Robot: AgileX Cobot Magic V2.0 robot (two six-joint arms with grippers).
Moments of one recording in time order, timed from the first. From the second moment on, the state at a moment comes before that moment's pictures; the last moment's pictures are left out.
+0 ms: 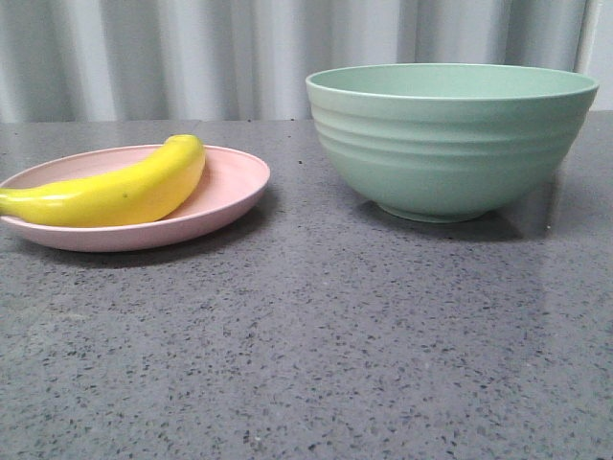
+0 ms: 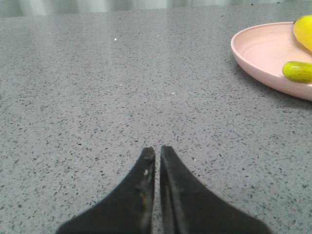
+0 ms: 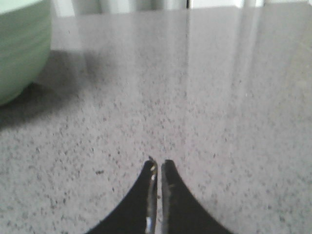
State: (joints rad) left arm -0.05 0.00 0.00 0.01 0.31 -0.01; right arm -0.14 -0.01 0.01 -0.05 0.27 0.06
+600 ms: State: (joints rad) left arm -0.05 0.00 0.00 -0.02 0.20 -0.01; right arm -0.14 -0.01 0.01 -0.04 0.09 0.06
